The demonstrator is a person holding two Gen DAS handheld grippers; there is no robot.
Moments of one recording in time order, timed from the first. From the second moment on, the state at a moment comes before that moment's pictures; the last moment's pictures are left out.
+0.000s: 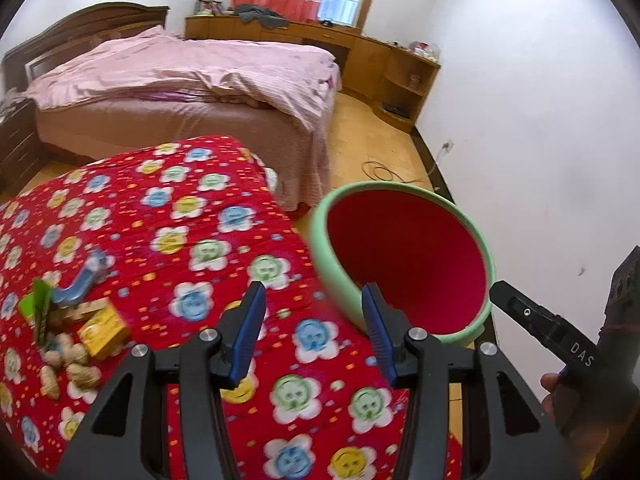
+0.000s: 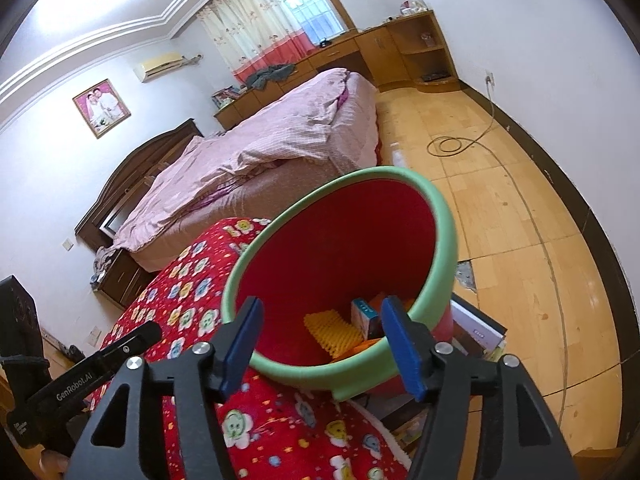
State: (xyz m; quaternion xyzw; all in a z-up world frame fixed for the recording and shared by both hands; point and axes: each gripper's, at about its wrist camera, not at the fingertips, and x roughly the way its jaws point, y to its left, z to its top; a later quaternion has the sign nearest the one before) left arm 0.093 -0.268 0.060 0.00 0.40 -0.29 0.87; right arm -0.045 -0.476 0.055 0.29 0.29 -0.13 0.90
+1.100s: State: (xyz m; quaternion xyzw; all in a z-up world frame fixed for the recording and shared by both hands) left arm 0.105 -0.087 0.052 -0.08 0.40 -0.13 0.90; right arm 0.017 -0.332 0.060 0.22 0.35 -0.03 0.91
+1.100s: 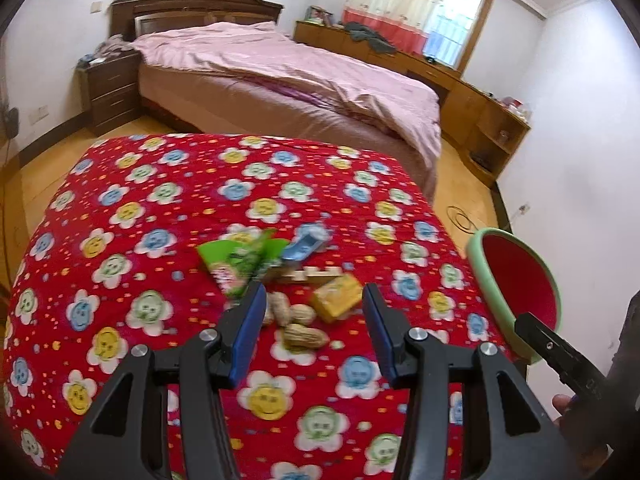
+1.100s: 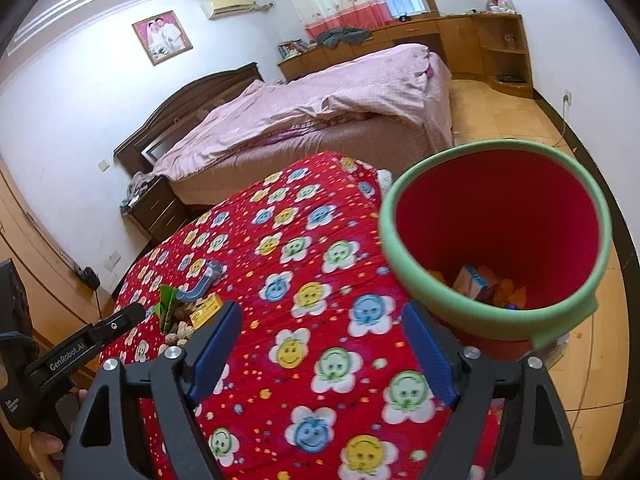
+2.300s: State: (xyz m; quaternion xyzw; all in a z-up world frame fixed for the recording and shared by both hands) left arm 0.192 -0.066 -0.012 -0.07 0.45 -0.08 0.89; right arm 0.080 -0.294 0.011 0.21 0.41 0.00 0.89
